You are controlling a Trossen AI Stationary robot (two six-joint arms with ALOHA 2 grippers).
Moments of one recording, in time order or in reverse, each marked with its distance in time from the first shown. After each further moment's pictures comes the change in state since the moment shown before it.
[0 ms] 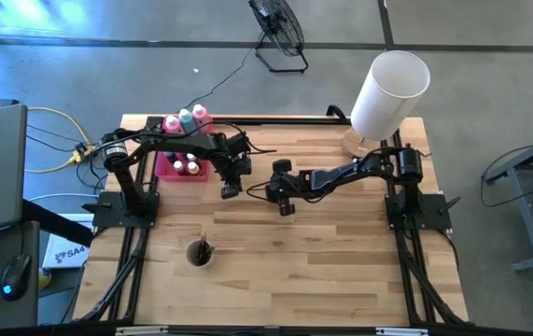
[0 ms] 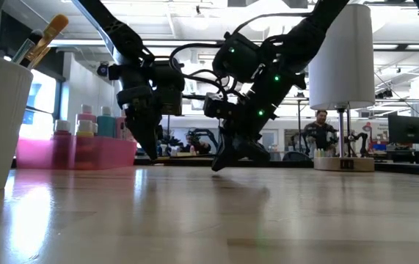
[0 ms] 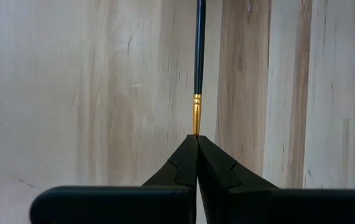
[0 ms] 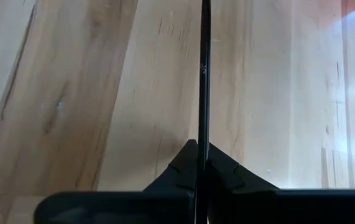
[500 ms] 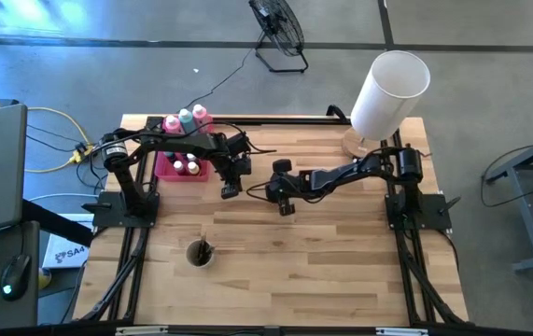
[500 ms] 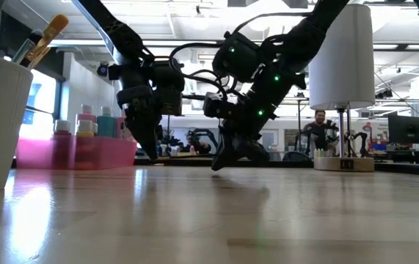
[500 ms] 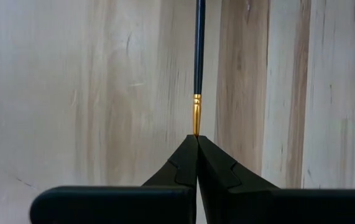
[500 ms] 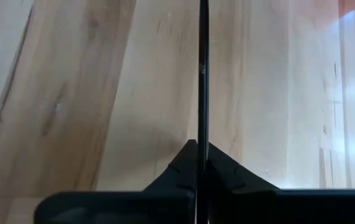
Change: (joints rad) left arm 0.000 0.000 0.000 -0.003 0.003 -0.001; right arm 0.000 0.000 0.000 0.002 0.009 0.000
